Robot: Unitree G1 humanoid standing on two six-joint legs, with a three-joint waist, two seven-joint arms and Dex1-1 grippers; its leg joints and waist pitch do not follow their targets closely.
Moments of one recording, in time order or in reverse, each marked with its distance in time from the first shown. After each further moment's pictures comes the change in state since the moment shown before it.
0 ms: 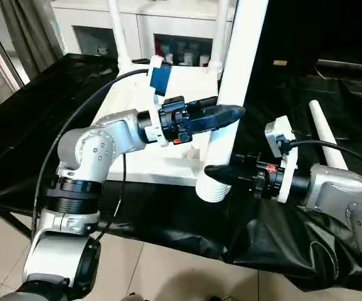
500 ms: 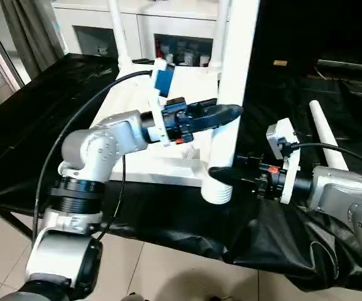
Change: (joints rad) left arm -0.001 -0.013 -0.018 0.027 0.052 -0.057 0.037; right arm 0.006 -0.040 0.021 0.021 -0.025 -0.043 0.014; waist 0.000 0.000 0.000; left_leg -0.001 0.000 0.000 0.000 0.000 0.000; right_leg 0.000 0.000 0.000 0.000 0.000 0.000
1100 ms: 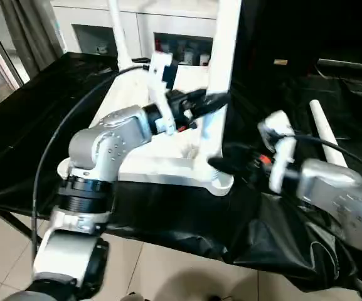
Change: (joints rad) left arm -0.012 -0.049 0.021 -0.042 0.126 -0.061 0.294; right arm -0.081 0.100 0.013 0.066 -0.062 0.018 -0.188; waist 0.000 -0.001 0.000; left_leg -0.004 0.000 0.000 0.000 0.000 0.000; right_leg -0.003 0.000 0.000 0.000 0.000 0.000
